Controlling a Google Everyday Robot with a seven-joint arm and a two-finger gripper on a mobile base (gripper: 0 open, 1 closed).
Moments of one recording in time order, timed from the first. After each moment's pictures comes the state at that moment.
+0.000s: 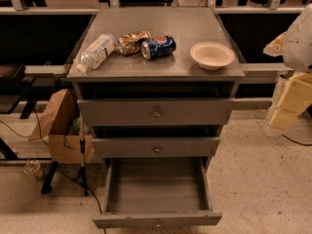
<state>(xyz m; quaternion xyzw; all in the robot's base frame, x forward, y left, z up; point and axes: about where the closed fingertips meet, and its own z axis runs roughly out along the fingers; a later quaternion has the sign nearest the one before) 0.438 -0.216 0.977 -0.60 0.78 -0.04 0.16</state>
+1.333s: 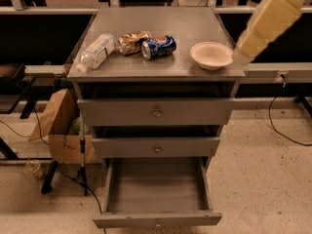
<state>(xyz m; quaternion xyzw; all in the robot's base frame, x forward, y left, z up) 0.497 -0.174 1.074 -0.54 0.80 -0.02 0.28</state>
